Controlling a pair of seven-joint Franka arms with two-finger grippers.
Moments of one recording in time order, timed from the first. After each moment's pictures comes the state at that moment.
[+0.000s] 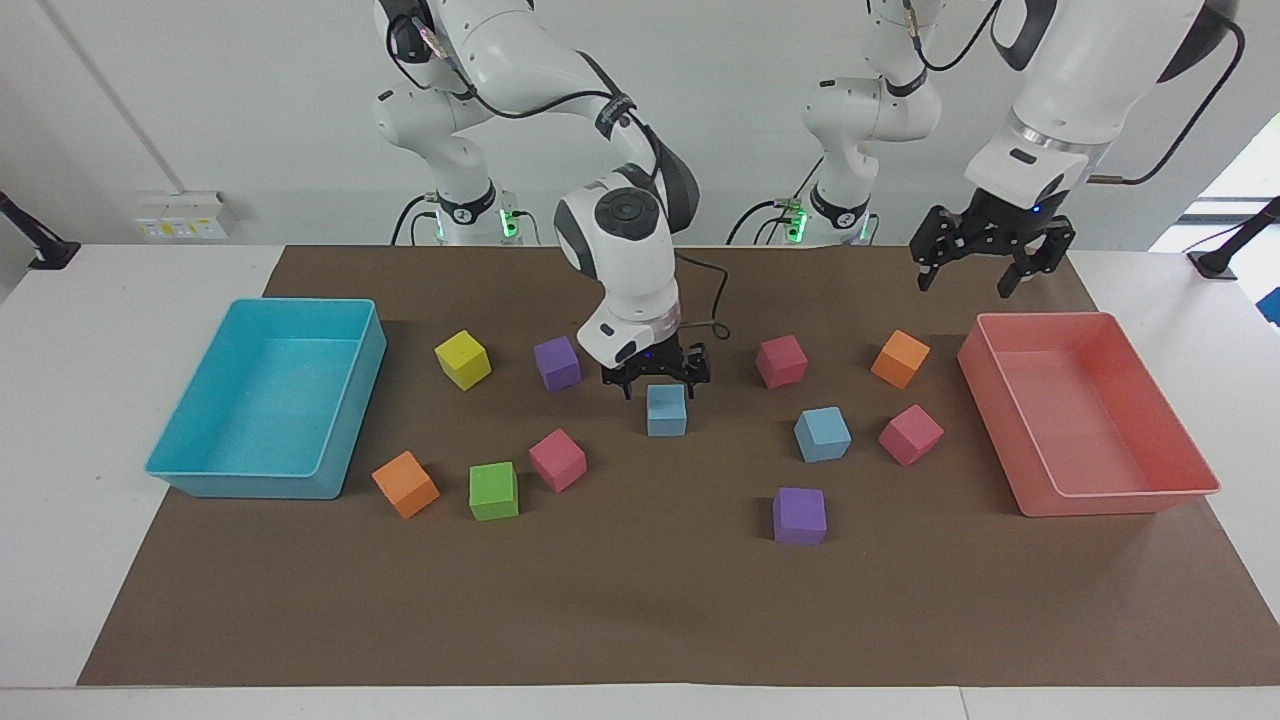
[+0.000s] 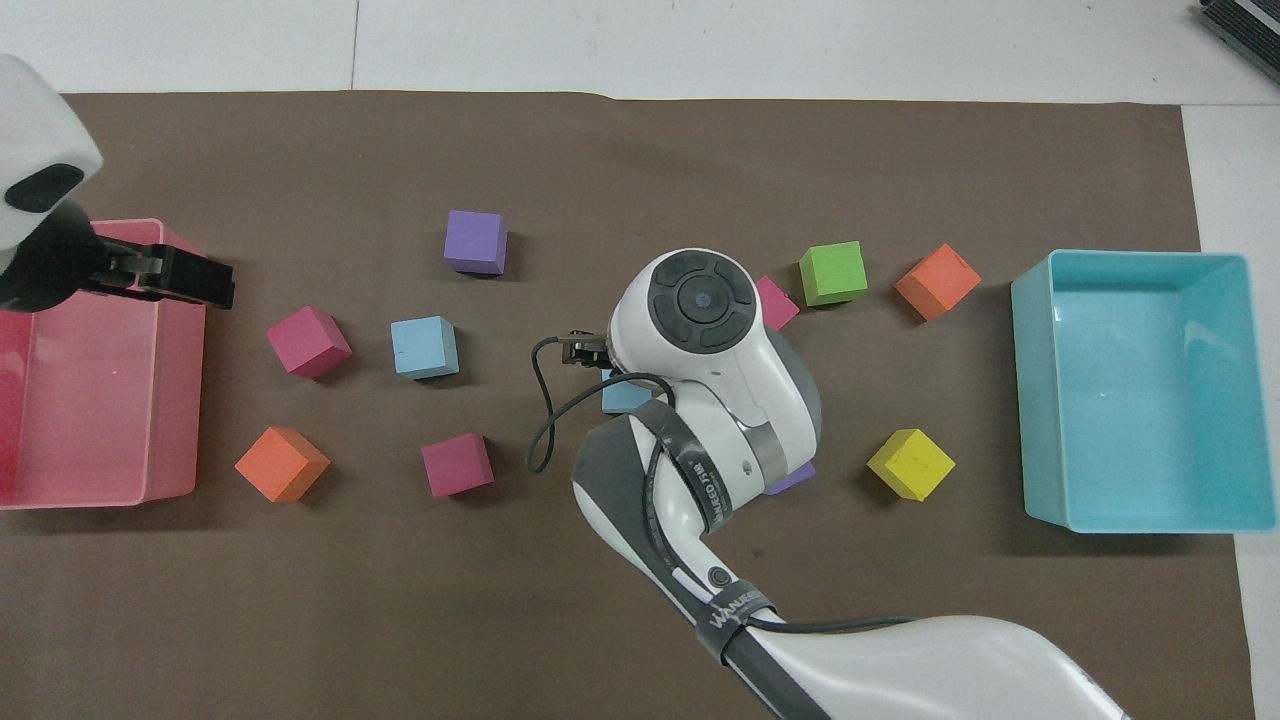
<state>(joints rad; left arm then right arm) -0.16 0.07 -0.04 -1.50 -0.01 1.63 -0.04 0.55 0.40 -0.02 -1.63 0.11 2.14 0.59</state>
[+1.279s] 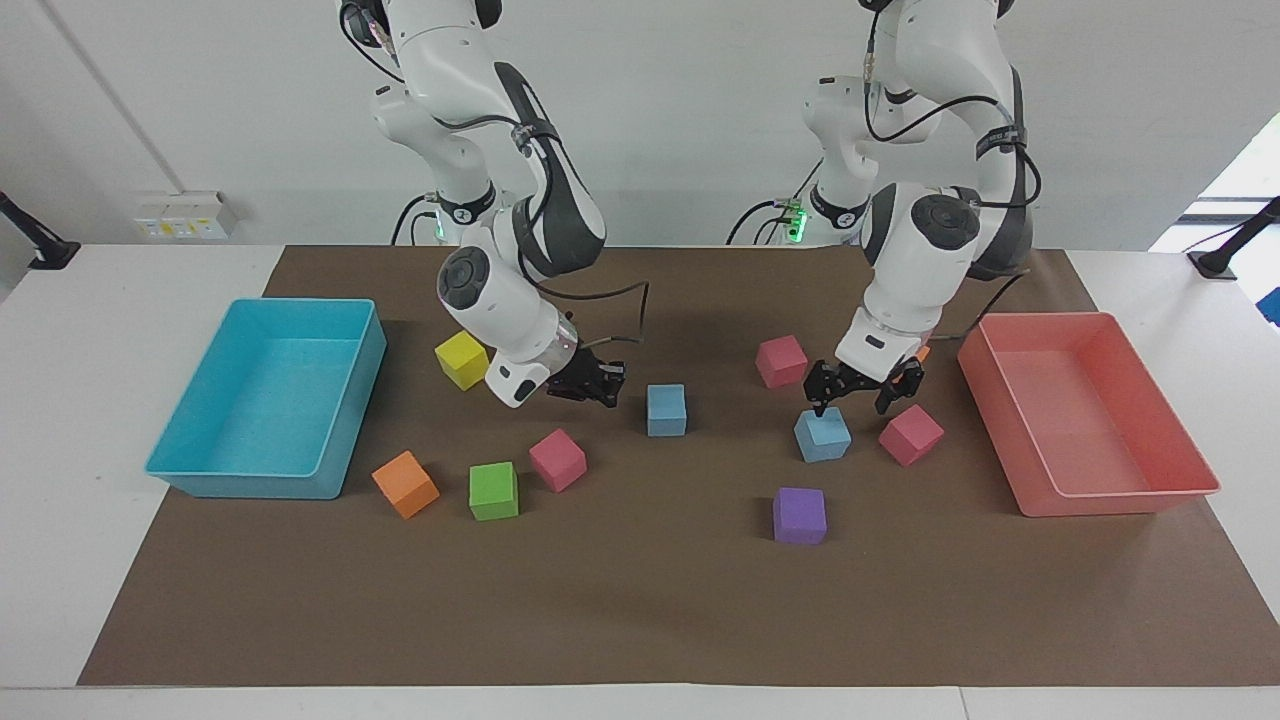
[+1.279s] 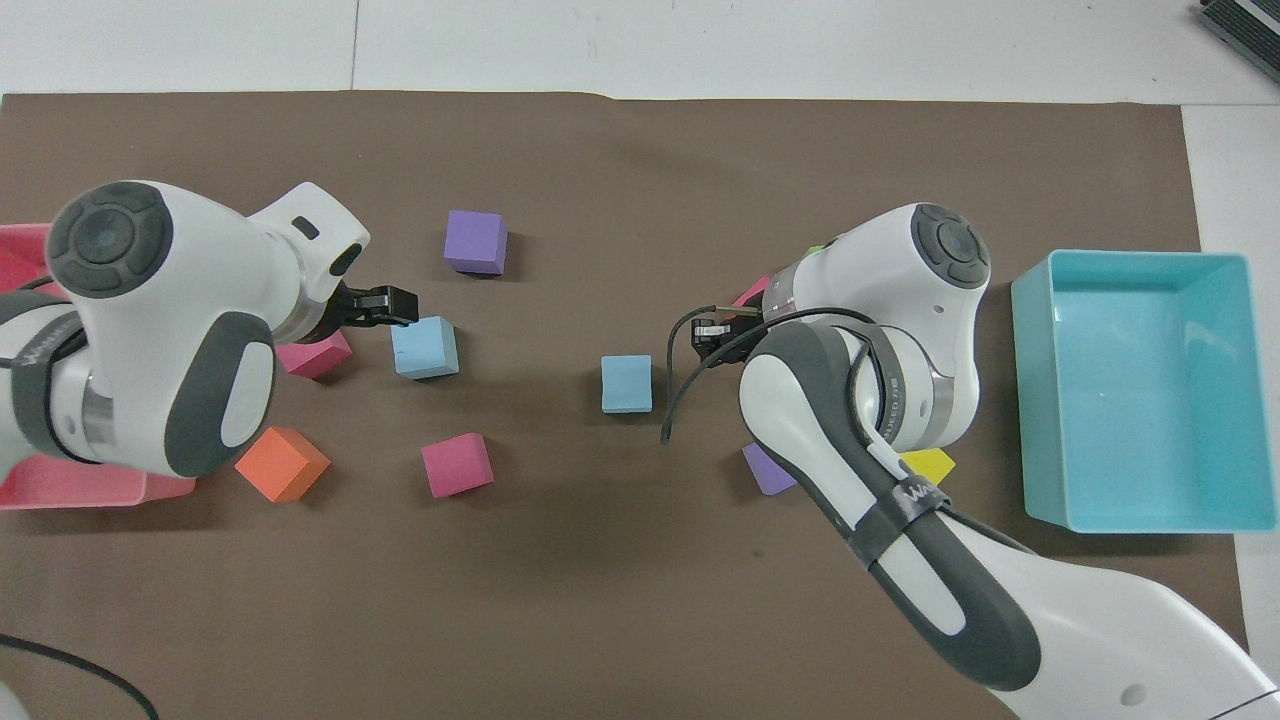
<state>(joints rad) -0.26 0.21 -0.05 -1.93 -0.01 2.23 -0.31 0.37 0.34 -0.02 -1.86 0.64 2.17 0.02</state>
